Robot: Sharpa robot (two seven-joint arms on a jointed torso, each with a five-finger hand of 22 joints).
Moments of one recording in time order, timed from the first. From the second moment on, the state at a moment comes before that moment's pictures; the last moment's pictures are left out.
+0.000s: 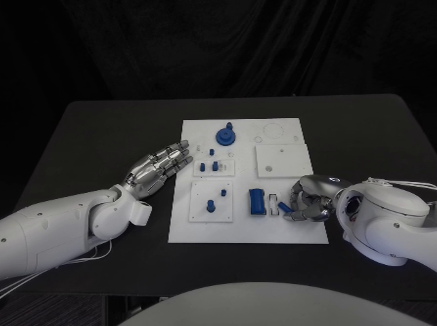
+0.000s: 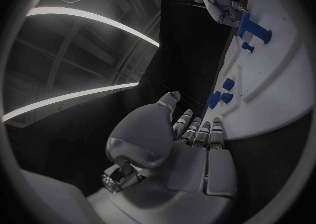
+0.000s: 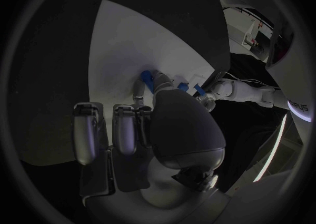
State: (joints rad) left arm 1.01 -0.83 -0.21 1.29 0.01 0.31 0.69; left_hand 1.32 0.29 -0.02 0.00 0.48 0.28 0.11 0.05 0.04 0.02 0.13 0.17 0.03 0.00 0.14 0.00 0.00 0.11 0.03 0.19 0.02 0.03; right arm 1.19 -1.11 -0.24 2.00 -1.45 -0.18 -0.65; right_hand 1.40 -0.02 -0.01 0.22 0.35 0.82 0.03 0.62 0.91 1.47 -0.04 1.57 1.31 1.47 -0.09 1.57 1.31 0.02 1.46 0.02 1.54 1.31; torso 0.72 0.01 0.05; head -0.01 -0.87
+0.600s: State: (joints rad) left arm 1.01 -0.83 -0.21 1.29 0.02 0.31 0.69; left_hand 1.32 0.29 -0.02 0.00 0.48 0.28 0.11 0.05 0.04 0.02 0.13 0.17 0.03 0.00 0.14 0.00 0.00 0.11 0.02 0.19 0.02 0.03; right arm 1.19 -1.11 -0.24 2.01 -1.59 -0.20 -0.67; right_hand 1.32 -0.10 0.14 0.28 0.52 0.81 0.07 0.44 0.72 1.47 0.00 1.57 1.31 1.47 -0.06 1.57 1.31 0.02 1.47 0.05 1.54 1.31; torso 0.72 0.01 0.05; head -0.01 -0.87
